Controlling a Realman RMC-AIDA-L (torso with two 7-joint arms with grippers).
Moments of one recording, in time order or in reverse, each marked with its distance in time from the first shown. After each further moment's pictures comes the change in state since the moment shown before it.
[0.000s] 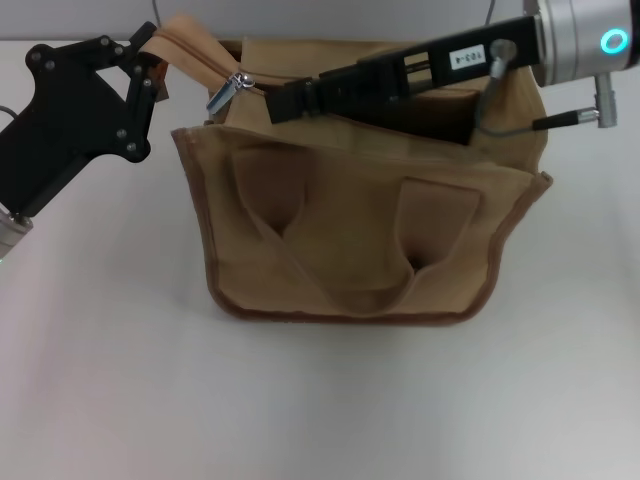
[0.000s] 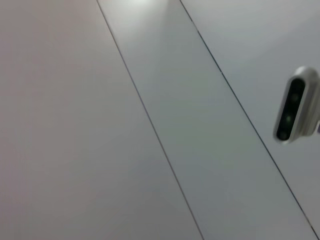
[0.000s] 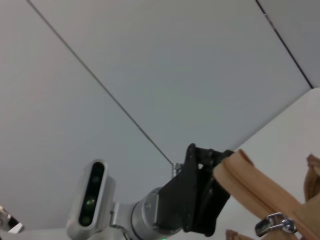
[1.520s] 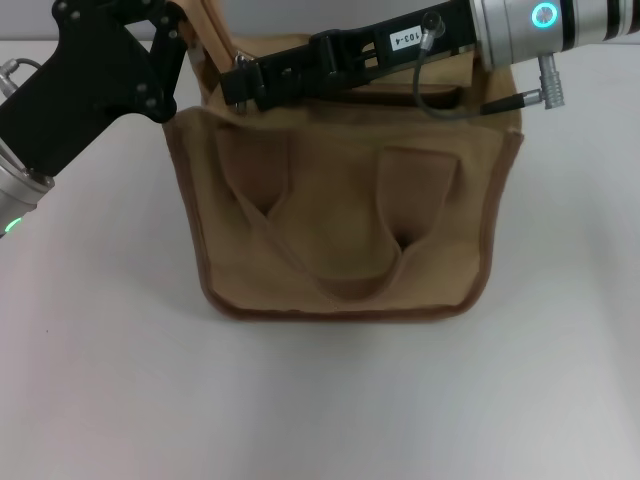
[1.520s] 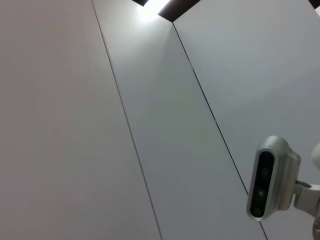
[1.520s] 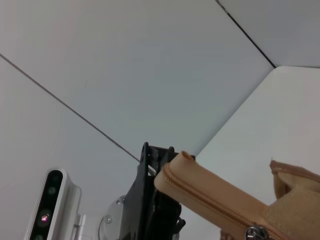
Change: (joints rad) left arm -0.082 -0.002 0.005 0.012 -0.007 0.039 -0.172; right arm 0.085 0.004 -0.059 0.073 -0.013 0.141 0.174
